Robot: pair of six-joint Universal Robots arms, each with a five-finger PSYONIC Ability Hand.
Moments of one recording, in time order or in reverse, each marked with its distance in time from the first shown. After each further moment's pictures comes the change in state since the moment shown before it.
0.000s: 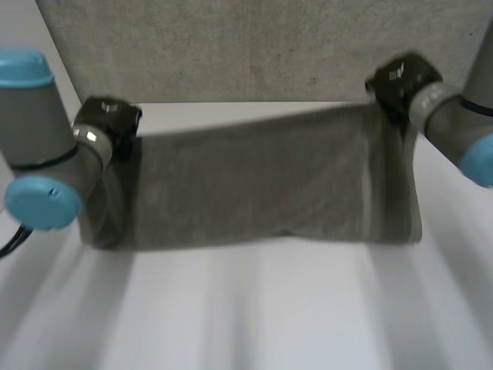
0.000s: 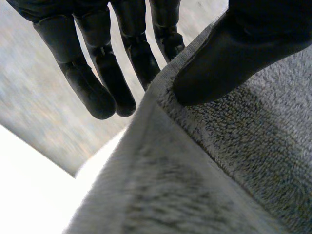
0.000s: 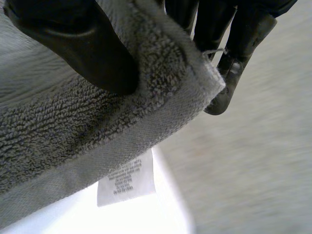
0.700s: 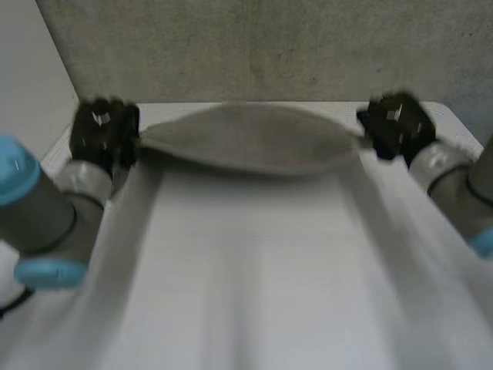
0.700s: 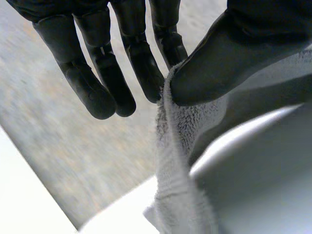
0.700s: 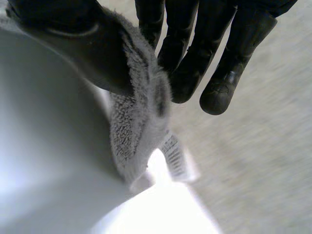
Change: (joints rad) left arm 0.008 0.239 -0.650 0.680 0.078 -0.165; right arm -0.096 -0.225 0.746 -0.593 -0.269 0.229; left_hand 0.004 0.003 0.001 0.000 0.006; right_hand 0.000 0.000 0.000 0.000 0.004
